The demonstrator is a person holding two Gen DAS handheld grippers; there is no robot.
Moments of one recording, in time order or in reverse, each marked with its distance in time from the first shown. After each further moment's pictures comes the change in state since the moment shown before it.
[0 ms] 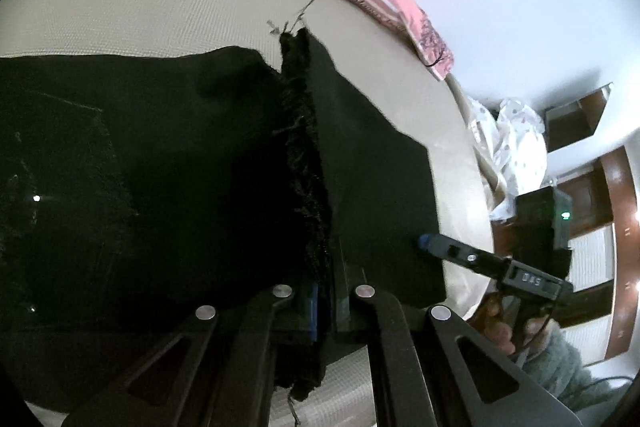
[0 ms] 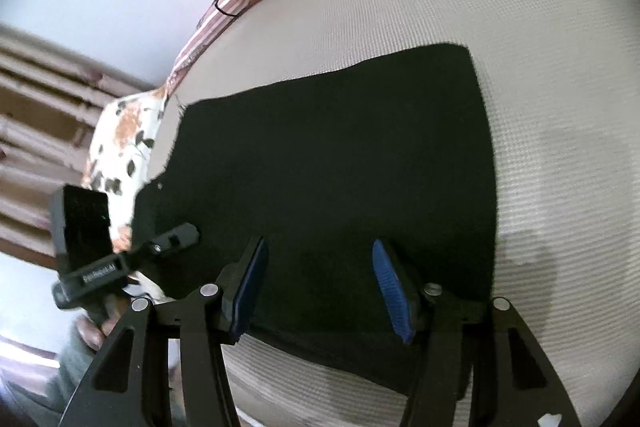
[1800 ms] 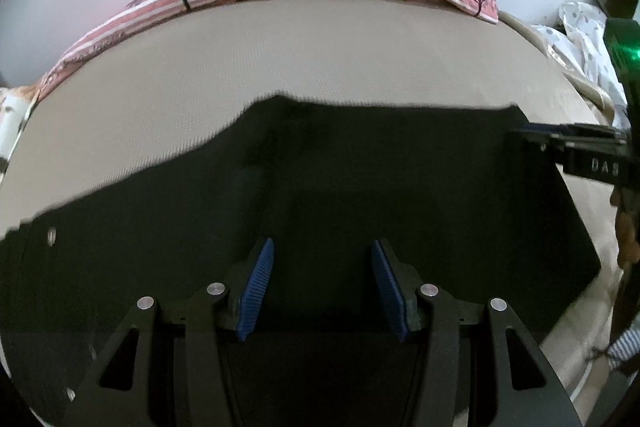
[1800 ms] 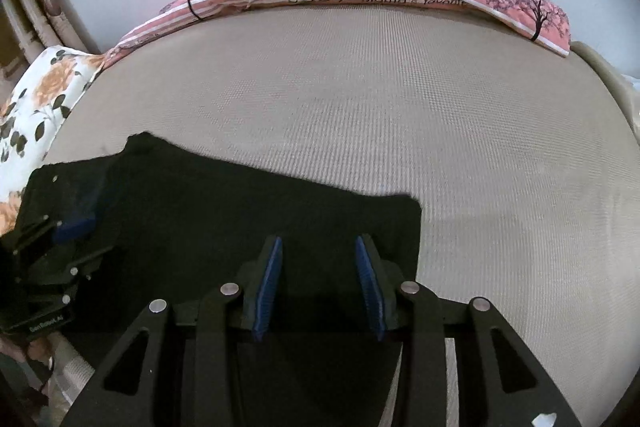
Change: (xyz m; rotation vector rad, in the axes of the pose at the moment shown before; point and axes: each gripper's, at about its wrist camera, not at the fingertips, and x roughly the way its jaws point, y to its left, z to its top) left arm 0.033 -0.031 -0.007 0.401 -0.097 0.496; right arm 0.020 0.010 0.050 -0.295 -0.129 -0.388
